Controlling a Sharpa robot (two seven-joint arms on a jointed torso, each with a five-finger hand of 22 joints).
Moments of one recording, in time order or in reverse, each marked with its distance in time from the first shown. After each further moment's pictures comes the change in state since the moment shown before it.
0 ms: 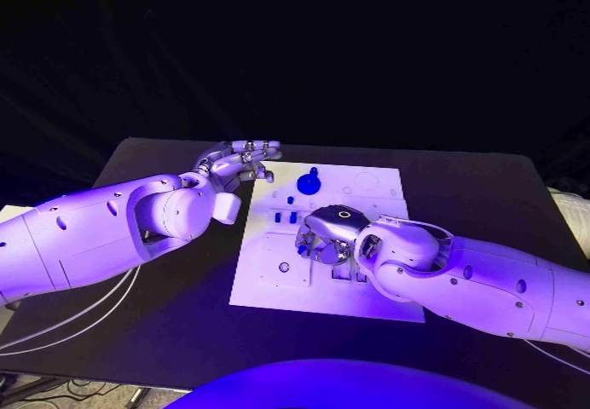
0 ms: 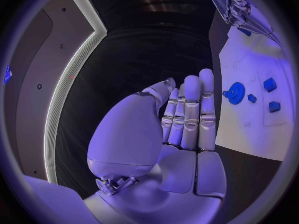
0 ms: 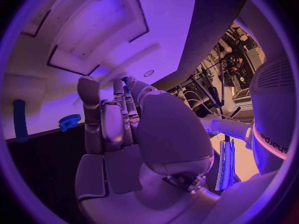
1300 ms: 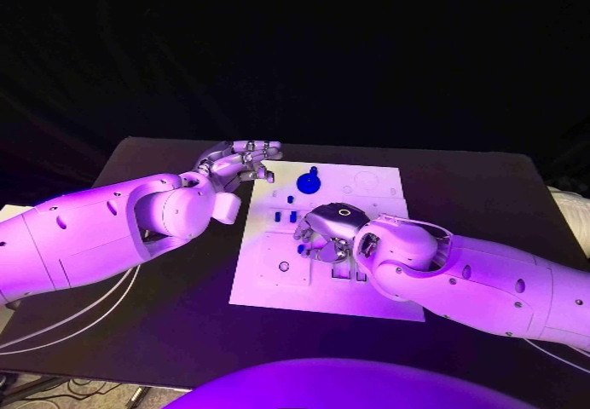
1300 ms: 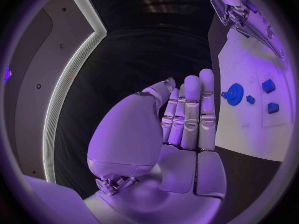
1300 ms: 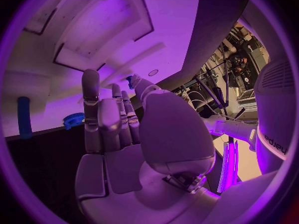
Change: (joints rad) left arm 0.000 0.001 0.000 -0.001 -0.003 0.010 -0.011; left_hand 0.000 0.000 -0.003 -0.003 0.000 -0.007 0.000 0.004 -0.001 -0.011 0.004 0.004 0.000 -0.003 0.003 0.000 -0.002 0.000 -0.004 0.004 -0.004 -0.001; right arm 0.001 0.001 0.002 0.006 -0.014 -0.003 -0.058; right_hand -0.054 -0.062 -0.085 0.008 0.052 -0.127 0.031 -0.063 -0.019 -0.184 0.037 0.027 -0.003 -0.031 0.034 -0.072 -0.104 0.000 -0.097 0.029 -0.106 -0.164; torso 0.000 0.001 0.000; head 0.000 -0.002
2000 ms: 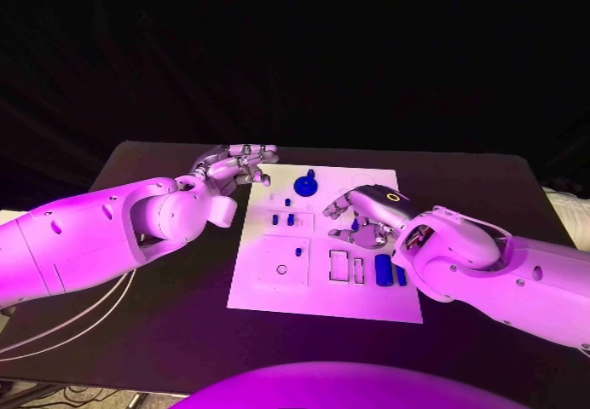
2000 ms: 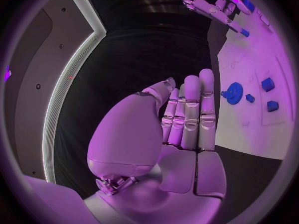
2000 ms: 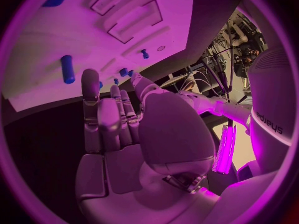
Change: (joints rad) left arm 0.000 -0.007 0.000 -0.002 -0.001 0.003 -0.004; left_hand 0.000 0.000 0.000 0.000 0.000 0.000 0.000 0.000 0.000 0.000 0.000 0.000 0.001 0.000 0.000 0.000 0.000 0.000 0.000 0.000 0.000 -0.001; right arm 0.040 -0.219 0.015 0.153 0.075 -0.188 0.012; right_hand 0.022 0.002 -0.037 -0.013 0.027 0.020 -0.002 0.004 0.002 -0.037 0.006 0.038 0.000 0.000 0.000 0.002 -0.024 0.000 0.001 0.001 0.004 0.000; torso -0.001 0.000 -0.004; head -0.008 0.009
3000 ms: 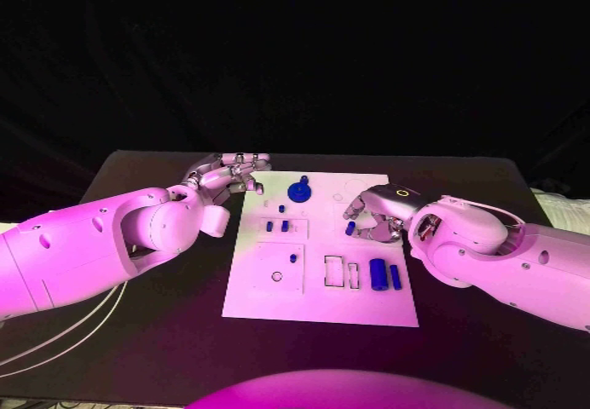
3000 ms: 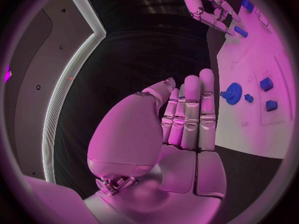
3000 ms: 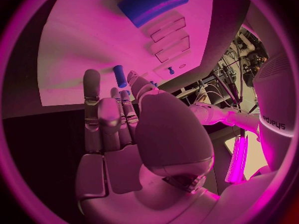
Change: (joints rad) left arm -0.002 -0.002 -0.001 0.003 -0.012 0.005 -0.002; left_hand 0.000 0.000 0.000 0.000 0.000 0.000 0.000 0.000 0.000 -0.003 0.003 0.004 0.000 -0.007 0.000 0.000 -0.001 0.000 0.000 0.000 0.000 0.000; right arm 0.039 -0.037 0.001 -0.073 -0.020 0.167 -0.025; right_hand 0.065 0.028 -0.026 -0.037 -0.019 -0.015 -0.023 -0.005 0.000 -0.073 0.000 0.053 0.004 -0.023 -0.002 0.002 -0.025 0.000 -0.023 -0.008 -0.009 0.000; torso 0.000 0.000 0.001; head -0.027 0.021
